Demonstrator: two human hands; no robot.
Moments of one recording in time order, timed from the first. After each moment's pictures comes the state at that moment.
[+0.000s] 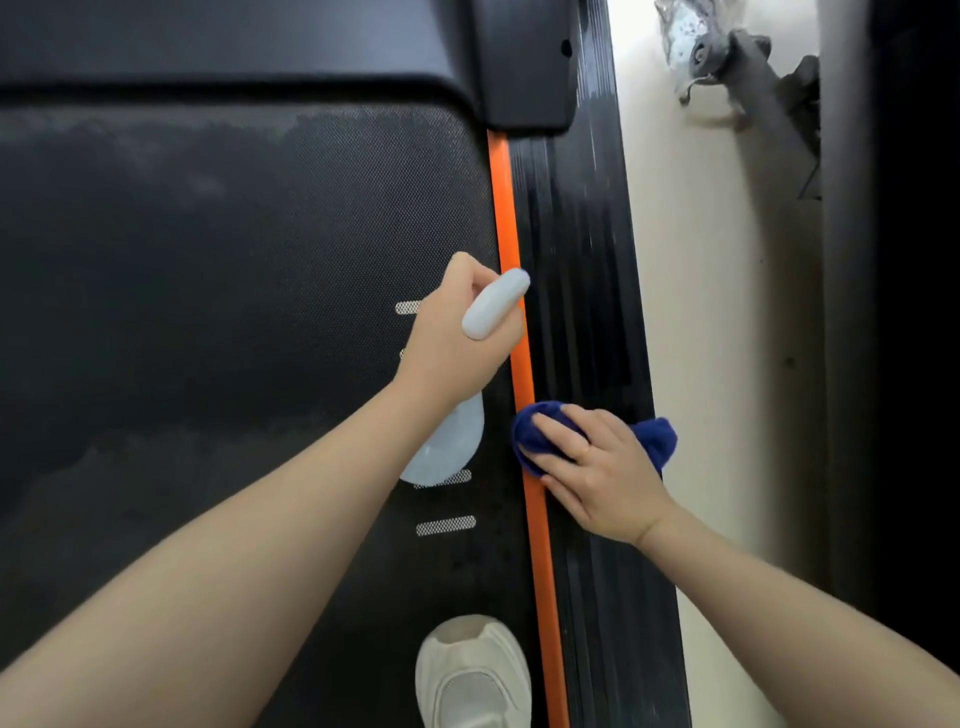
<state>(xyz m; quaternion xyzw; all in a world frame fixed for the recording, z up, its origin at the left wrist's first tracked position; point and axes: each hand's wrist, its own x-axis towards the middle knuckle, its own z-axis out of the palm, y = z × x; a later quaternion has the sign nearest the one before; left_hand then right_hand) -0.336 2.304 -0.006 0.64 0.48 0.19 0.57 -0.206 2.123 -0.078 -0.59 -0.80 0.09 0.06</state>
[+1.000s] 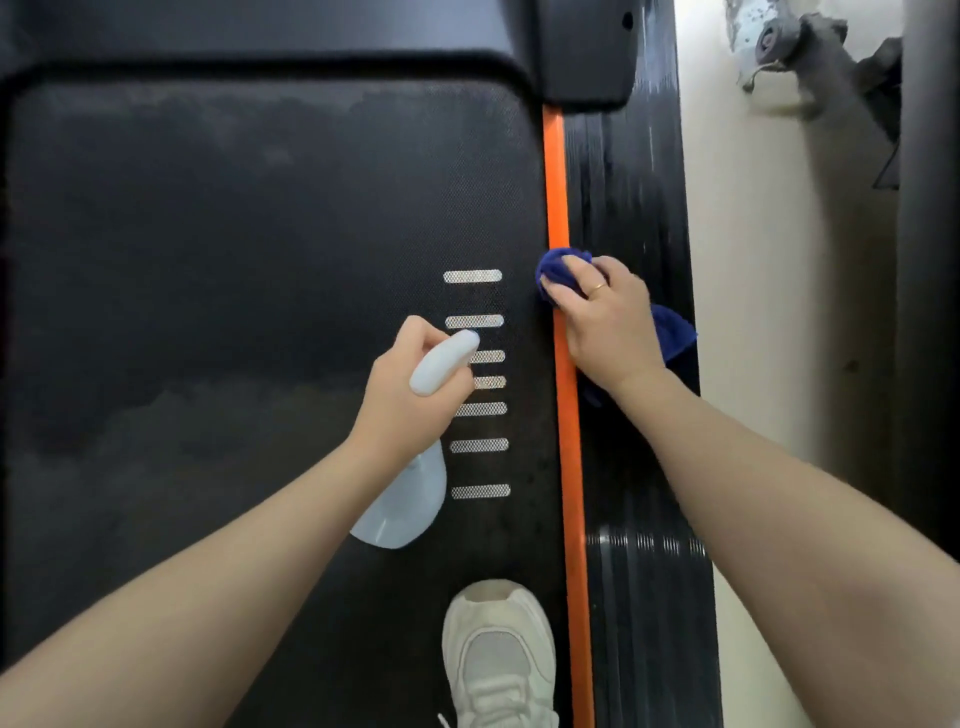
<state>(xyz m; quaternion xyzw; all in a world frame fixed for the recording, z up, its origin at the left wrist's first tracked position) -0.421 2.261 -0.015 0.61 0.57 0.15 0.52 -0.199 2.241 -0.094 -0.70 -0.70 0.00 0.12</state>
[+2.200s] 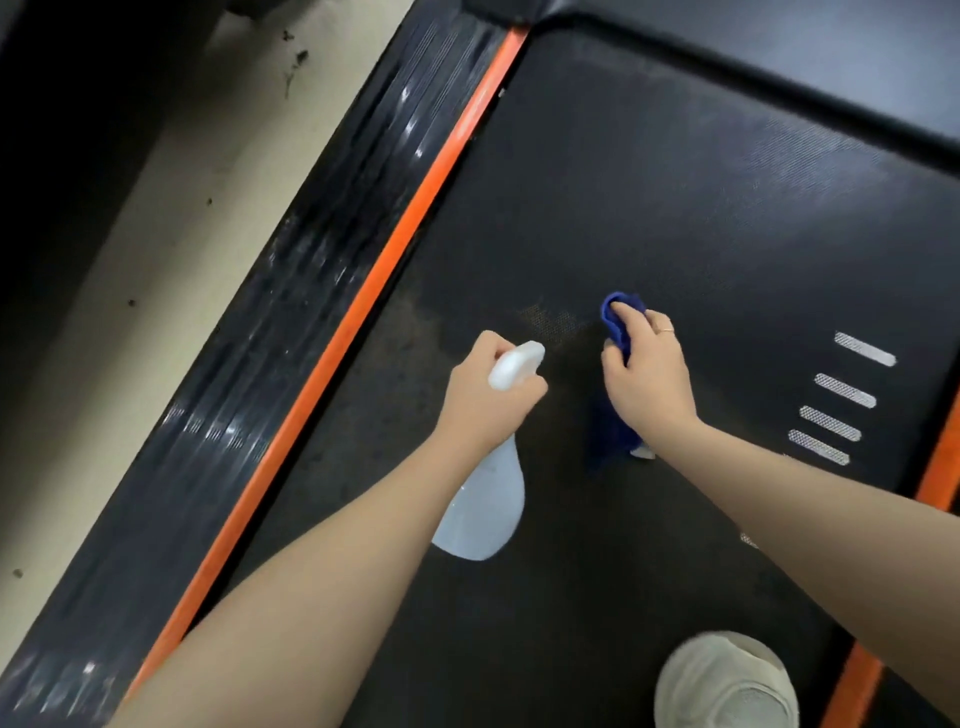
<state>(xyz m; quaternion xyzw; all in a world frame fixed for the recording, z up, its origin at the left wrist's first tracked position) -0.678 2.242 -0.022 0.42 0.73 0.22 0.48 -0.516 2.280 -0.060 -0.69 -0.62 0.33 0.15</state>
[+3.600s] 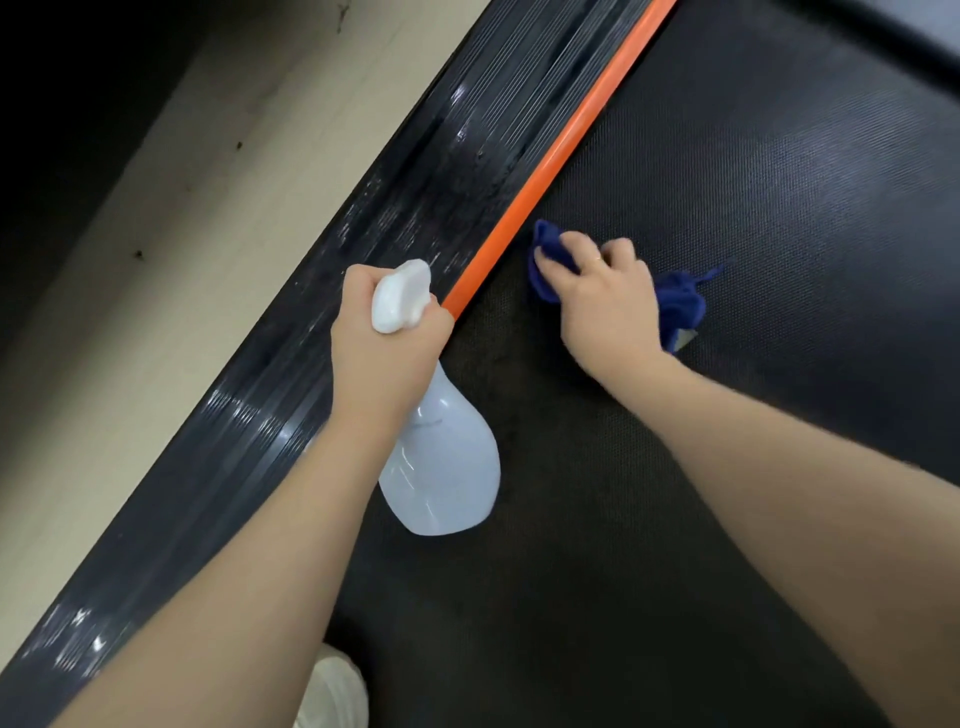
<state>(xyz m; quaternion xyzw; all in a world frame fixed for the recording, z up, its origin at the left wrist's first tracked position) -0.831 2.265 -0.042 0.31 0.79 0.40 0.34 -0.664 2.352 -0.116 -0.48 -0.87 -0.01 0.08</state>
